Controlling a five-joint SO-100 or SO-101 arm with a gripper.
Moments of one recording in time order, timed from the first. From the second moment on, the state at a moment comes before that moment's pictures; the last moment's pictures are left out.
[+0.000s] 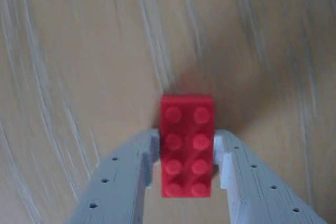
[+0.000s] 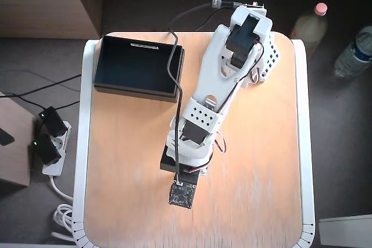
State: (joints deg) arm 24.3 83.6 111.9 41.6 195.7
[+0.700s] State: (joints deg) arm 25.8 91.6 112.0 46.5 193.9
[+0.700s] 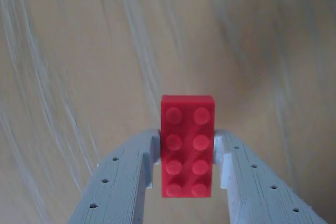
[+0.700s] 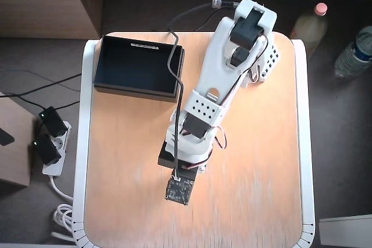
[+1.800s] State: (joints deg) arm 57.9 117.9 103.9 78.4 192.0
